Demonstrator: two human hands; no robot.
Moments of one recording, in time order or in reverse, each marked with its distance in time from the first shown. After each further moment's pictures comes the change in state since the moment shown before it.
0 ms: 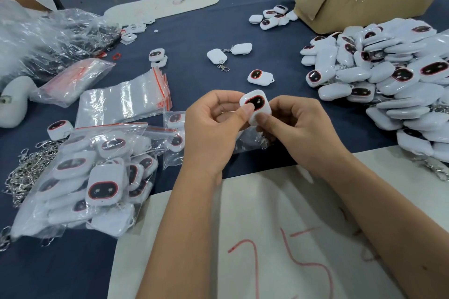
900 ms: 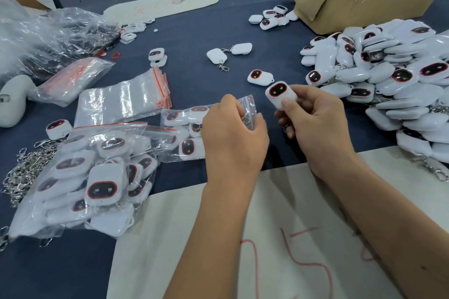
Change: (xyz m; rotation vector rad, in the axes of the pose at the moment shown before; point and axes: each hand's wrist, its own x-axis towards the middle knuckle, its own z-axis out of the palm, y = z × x) left_hand -0.008 -0.003 0.030 0.821 0.202 0.148; right_hand 0.005 0.009 -0.001 0.164 0.339 0.179
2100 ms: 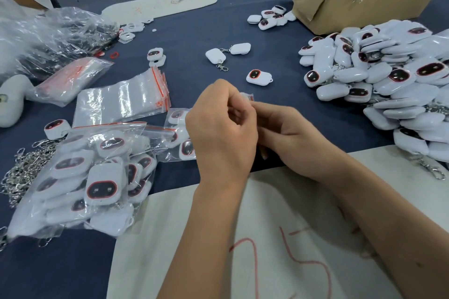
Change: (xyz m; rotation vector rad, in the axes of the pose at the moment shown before) left_hand 0.001 0.004 -0.015 -0.137 0.321 0.291; right_hand -0.014 -0.019 0.009 -0.073 -0.719 -0.294
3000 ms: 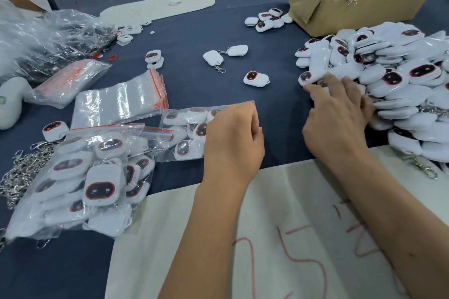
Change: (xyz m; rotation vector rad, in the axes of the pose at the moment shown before) left_hand -0.010 -0.010 0.010 0.185 -0.476 -0.013; right_hand -0.011 0.021 -0.040 -1.057 0.549 0.572
